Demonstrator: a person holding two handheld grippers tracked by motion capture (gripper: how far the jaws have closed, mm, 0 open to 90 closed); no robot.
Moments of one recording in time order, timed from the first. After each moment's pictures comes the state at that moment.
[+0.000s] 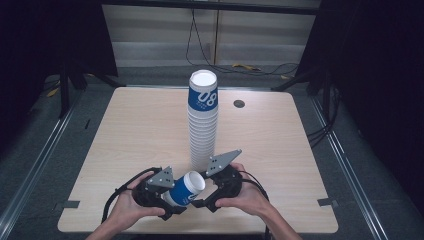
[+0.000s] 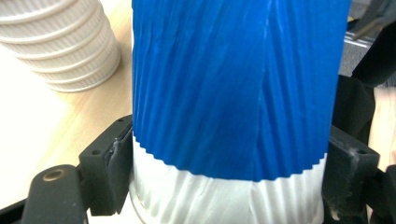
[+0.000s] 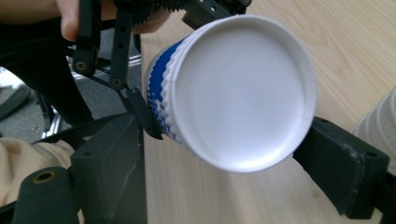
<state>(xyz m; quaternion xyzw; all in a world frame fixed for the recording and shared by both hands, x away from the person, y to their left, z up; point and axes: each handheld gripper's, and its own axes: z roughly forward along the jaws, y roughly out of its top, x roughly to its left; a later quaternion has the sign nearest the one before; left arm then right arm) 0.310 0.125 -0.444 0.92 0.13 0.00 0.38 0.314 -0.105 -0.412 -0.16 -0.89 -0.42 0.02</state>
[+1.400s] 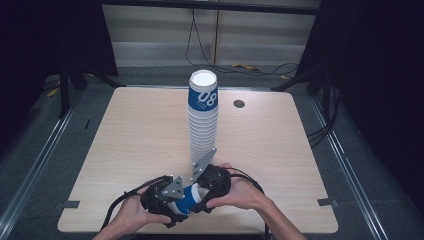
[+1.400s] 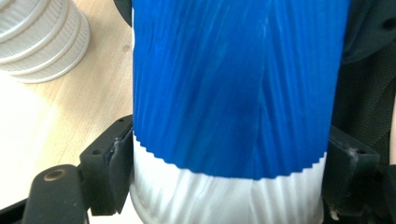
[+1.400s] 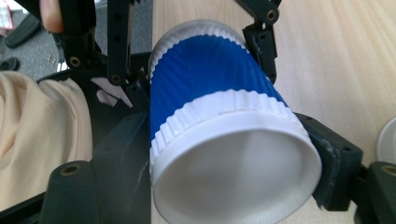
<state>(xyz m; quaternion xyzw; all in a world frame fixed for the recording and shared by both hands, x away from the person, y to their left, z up) 0.300 0.106 -0.454 0.95 0.08 0.02 0.31 0.325 -0.076 -0.418 -0.09 -0.95 -0.30 0.06</state>
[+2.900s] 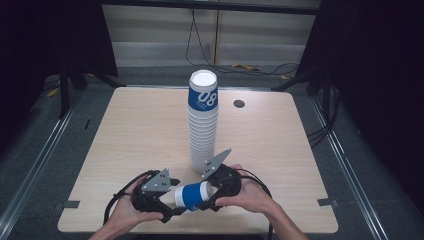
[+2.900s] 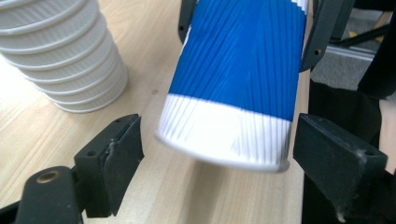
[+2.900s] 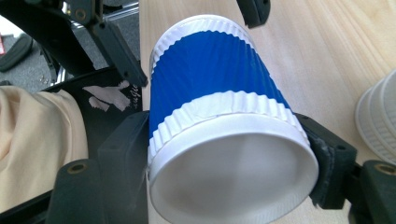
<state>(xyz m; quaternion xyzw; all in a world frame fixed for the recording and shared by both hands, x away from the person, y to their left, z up) 0.303 0.134 -0.445 0.89 0.12 0.03 0.43 0.322 -0.104 -0.420 -0.14 -0.93 -0.33 0.05</state>
